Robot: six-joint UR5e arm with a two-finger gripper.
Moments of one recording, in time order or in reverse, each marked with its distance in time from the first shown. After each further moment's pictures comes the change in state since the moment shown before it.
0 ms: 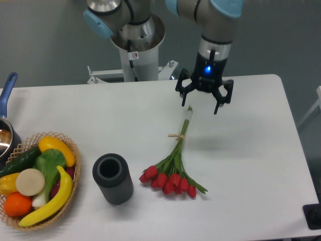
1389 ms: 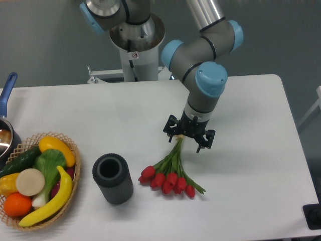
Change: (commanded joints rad) arm -0.126 -0.258 0.046 0.072 0.152 -0.008
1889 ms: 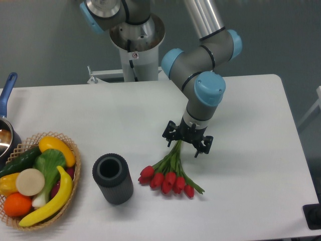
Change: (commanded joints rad) arm -0.026 -0.038 -0.008 0.017 -0.002 0.000
